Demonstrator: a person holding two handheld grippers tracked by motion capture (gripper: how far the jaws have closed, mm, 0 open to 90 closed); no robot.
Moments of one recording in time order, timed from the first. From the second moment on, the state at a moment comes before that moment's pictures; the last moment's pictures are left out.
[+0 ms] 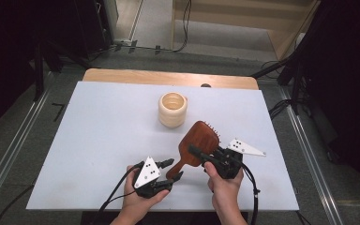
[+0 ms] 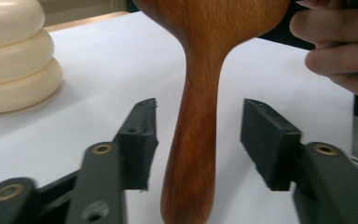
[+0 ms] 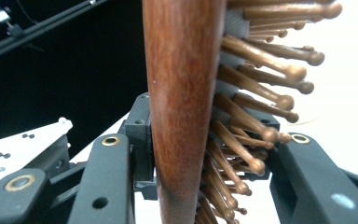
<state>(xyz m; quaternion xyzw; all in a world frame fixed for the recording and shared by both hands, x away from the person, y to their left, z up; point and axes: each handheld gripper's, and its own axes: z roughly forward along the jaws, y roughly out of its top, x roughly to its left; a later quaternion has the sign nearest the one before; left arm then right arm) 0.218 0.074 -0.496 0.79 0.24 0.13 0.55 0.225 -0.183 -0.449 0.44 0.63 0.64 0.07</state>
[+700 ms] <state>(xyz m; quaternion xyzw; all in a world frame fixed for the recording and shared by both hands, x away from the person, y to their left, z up) 0.232 0.150 -0.492 0.76 0.32 0.15 0.54 0.223 -0.193 -0.444 0.42 0.64 0.63 0.11</state>
